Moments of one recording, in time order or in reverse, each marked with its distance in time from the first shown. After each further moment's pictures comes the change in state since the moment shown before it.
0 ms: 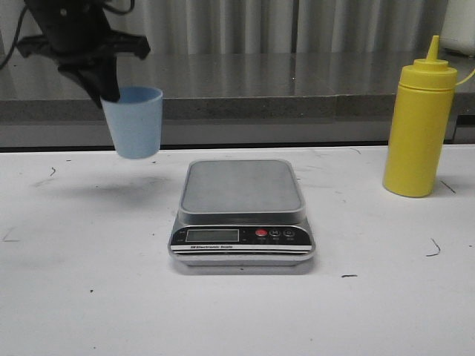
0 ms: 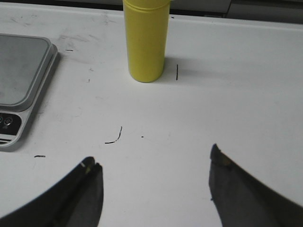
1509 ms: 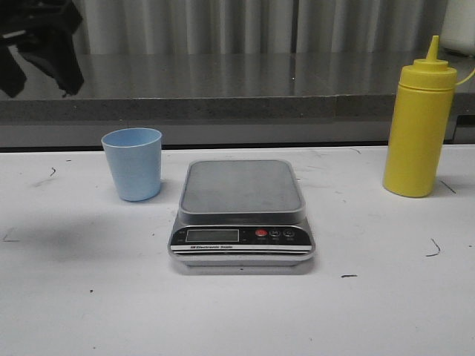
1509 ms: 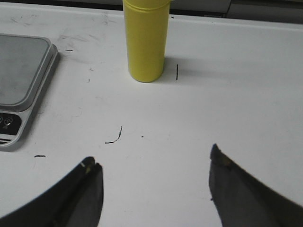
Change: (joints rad) left arm 0.015 -0.389 0.510 0.000 -0.218 0.000; right arm 0.000 0.000 0.000 0.000 0.000 0.002
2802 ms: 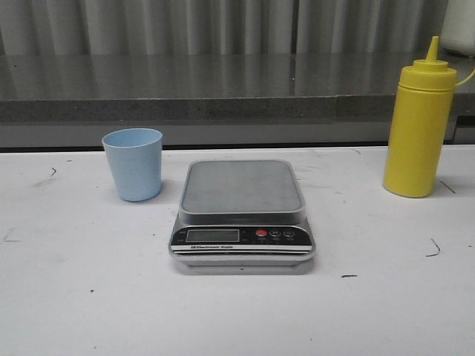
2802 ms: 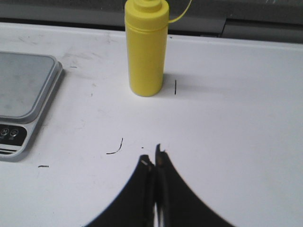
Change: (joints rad) left arm 0.231 -1.057 0.662 0.036 -0.228 -0.008; right arm 0.000 -0.050 0.000 0.000 -0.002 0.000
